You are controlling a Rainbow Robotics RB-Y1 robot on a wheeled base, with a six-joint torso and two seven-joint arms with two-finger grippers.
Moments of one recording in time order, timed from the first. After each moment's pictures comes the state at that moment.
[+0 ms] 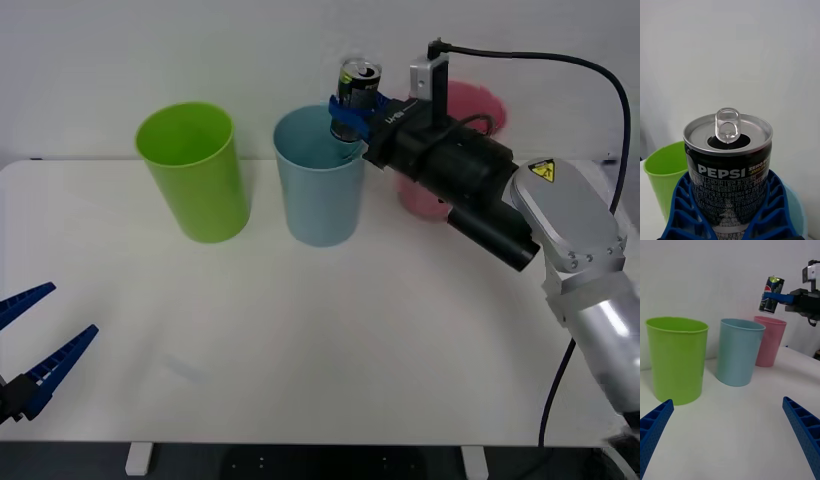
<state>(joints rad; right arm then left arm) -0.60 -0.36 0.20 -1.40 1.28 -0.49 -0.29 0.35 0.40 0.52 -1.66 -0.96 -1.22 0.00</state>
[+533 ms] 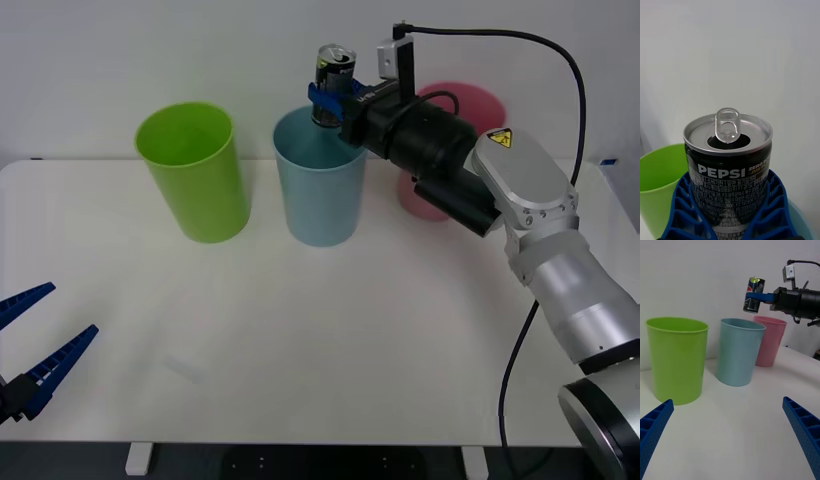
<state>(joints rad) -0.78 -0.28 0.20 -1.14 1.30 -0.48 -0.27 0.35 0.40 0.52 -1.66 -0.96 -1.22 0.00</state>
